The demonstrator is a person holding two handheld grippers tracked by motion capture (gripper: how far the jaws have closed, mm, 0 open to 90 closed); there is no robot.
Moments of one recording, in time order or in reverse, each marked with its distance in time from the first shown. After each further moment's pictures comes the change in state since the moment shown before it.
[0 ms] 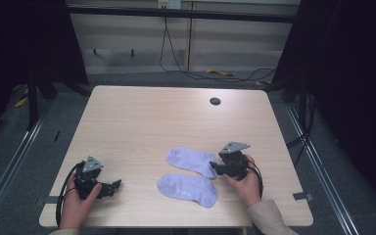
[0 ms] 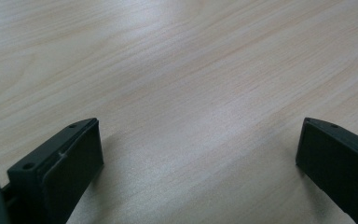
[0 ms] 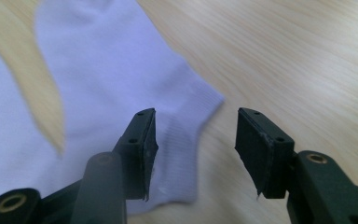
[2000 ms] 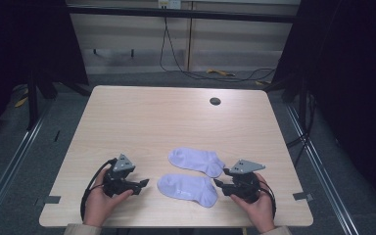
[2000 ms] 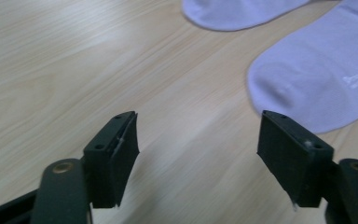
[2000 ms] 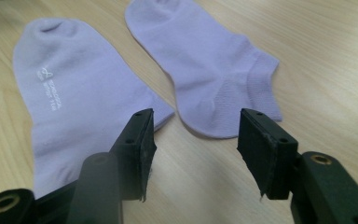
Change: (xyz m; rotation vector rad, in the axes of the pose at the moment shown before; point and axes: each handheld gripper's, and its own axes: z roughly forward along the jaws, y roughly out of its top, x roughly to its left) left arm -0.081 0.051 0.018 -0.010 -0.173 0.143; right arm 0.034 -0.030 -0.058 -0.091 0.106 0.031
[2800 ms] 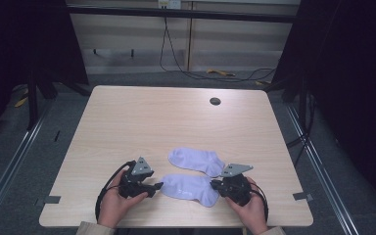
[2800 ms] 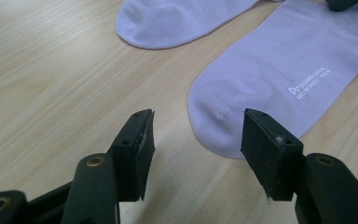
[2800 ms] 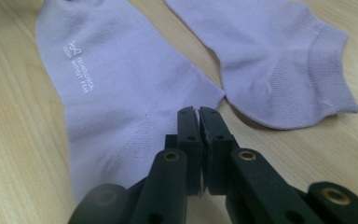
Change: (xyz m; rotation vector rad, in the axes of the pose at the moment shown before) left arm -0.026 0.014 0.016 0.011 -0.071 0.075; right arm 0.017 -0.001 0.017 0.108 0.069 -0.023
